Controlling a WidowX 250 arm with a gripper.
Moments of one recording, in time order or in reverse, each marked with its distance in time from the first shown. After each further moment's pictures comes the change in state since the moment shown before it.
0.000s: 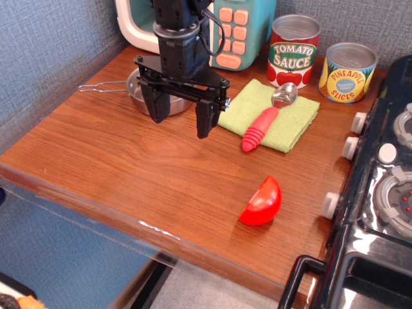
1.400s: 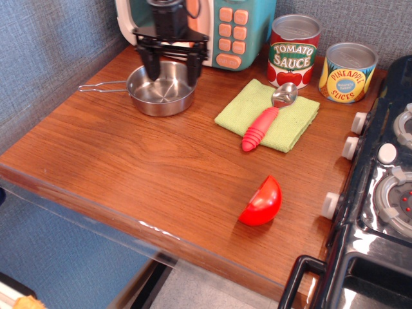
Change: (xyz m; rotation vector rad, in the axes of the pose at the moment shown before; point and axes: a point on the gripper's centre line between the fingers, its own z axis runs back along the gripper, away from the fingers) arm 0.109 0.070 -0.043 -0.012 -0.007 0.173
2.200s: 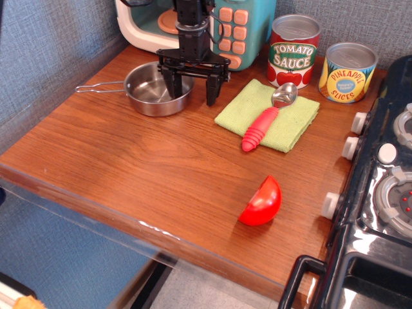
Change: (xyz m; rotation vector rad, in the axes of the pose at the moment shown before) arm 0.001 -0.009 -0.039 0.039 0.077 0.022
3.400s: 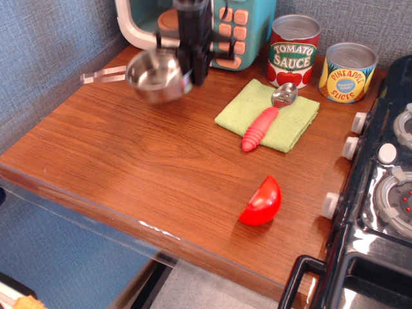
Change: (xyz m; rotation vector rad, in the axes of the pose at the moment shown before) arm -0.019 -0.022 0.070 -0.020 -0.136 0.016
